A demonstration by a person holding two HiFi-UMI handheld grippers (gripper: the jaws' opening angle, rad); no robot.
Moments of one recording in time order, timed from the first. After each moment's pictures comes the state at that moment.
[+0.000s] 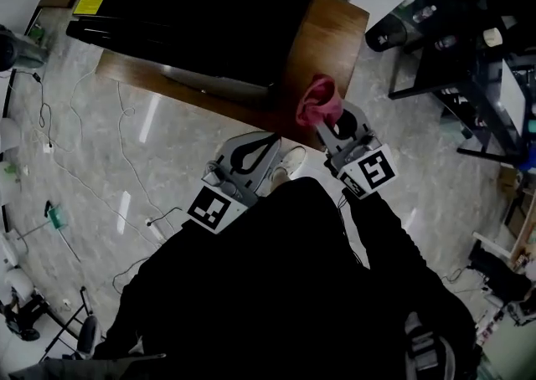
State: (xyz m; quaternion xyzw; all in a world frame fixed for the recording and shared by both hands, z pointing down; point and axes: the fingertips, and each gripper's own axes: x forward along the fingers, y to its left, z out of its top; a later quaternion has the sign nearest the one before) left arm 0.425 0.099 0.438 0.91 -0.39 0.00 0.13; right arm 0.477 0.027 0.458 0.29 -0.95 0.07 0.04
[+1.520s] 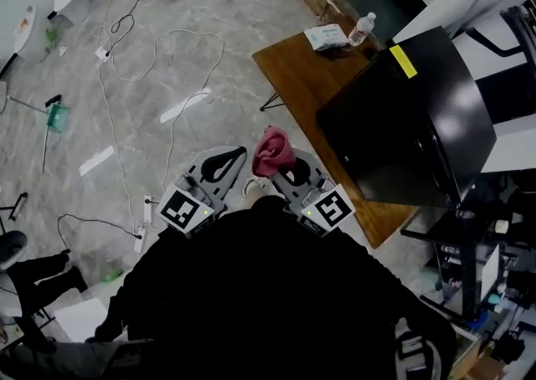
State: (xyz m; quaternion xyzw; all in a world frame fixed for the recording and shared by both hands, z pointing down) left arm -0.131 0.305 0.388 0.76 -0.65 -0.04 0.06; right arm -0.099 0.278 0.398 -0.07 -0.99 0.08 0.02
